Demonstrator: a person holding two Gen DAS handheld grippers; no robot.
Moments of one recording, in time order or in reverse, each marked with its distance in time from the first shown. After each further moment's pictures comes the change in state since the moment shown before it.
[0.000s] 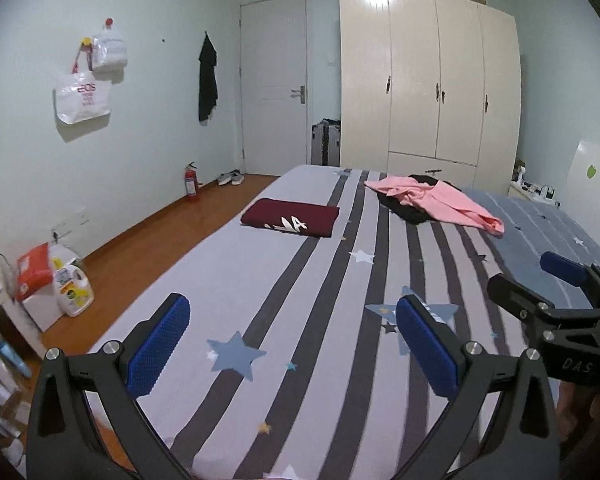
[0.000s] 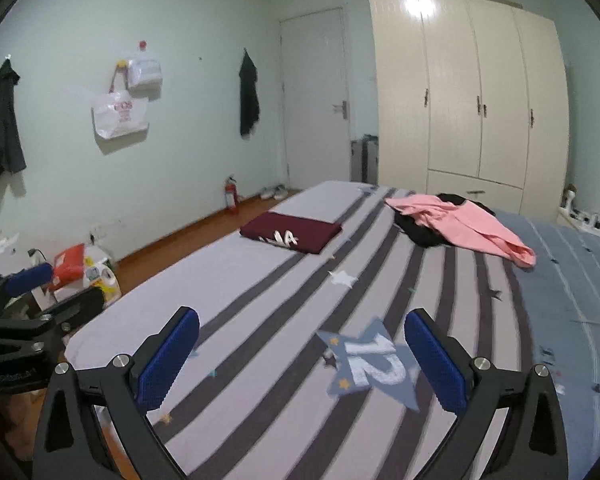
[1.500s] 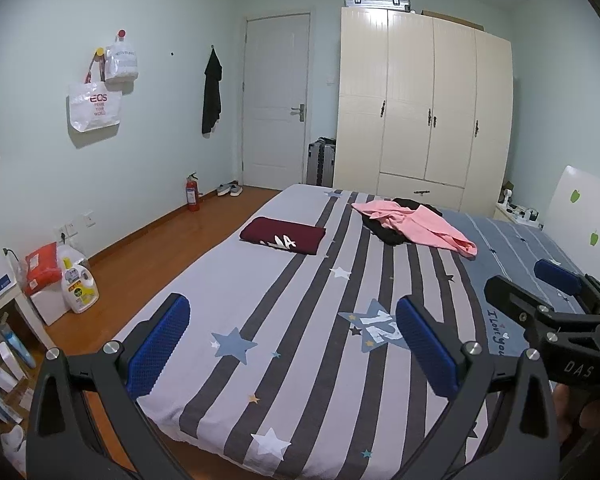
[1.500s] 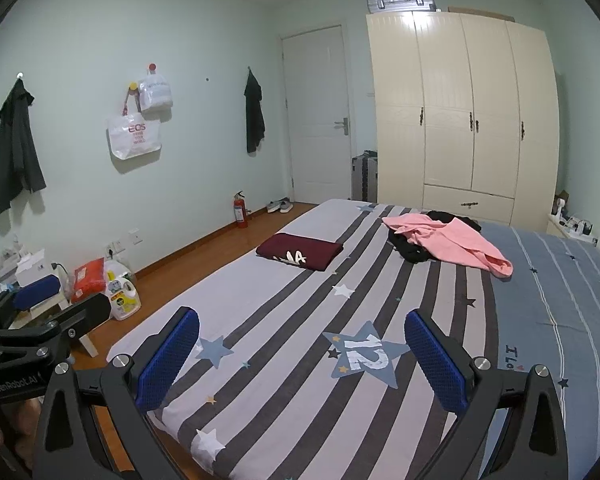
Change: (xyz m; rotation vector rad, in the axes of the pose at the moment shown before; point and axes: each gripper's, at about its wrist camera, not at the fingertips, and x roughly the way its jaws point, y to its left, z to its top) left arm -0.120 -0.022 0.023 -0.042 -0.052 -0.002; right arm -0.129 0.010 0.033 0.011 -0.048 0.032
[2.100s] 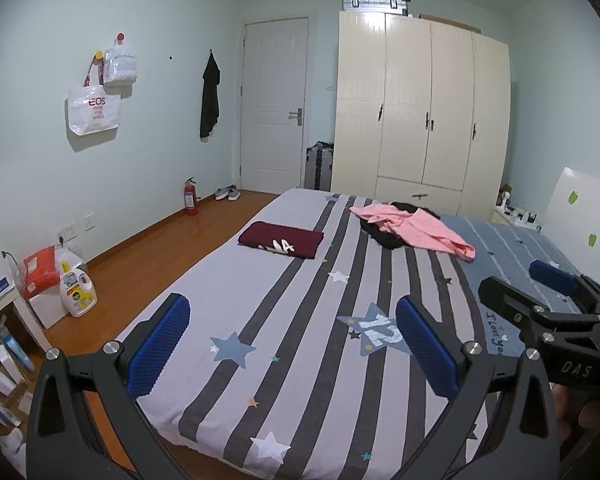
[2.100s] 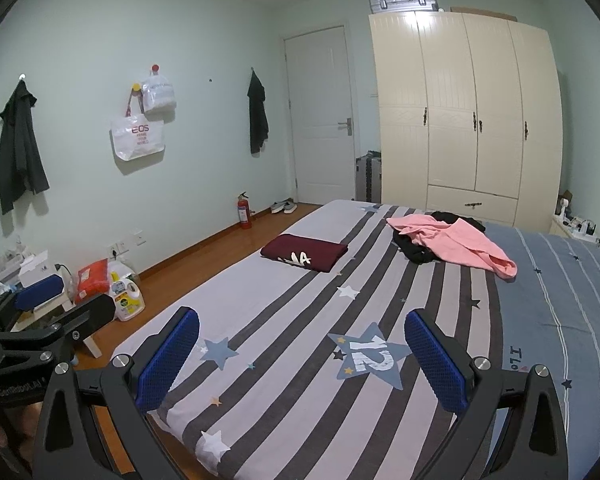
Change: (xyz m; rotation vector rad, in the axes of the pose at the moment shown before) left arm -0.004 -0.003 -0.001 -0.002 -0.022 -0.005; right arm 0.001 0.009 0.002 0.005 -0.001 0.010
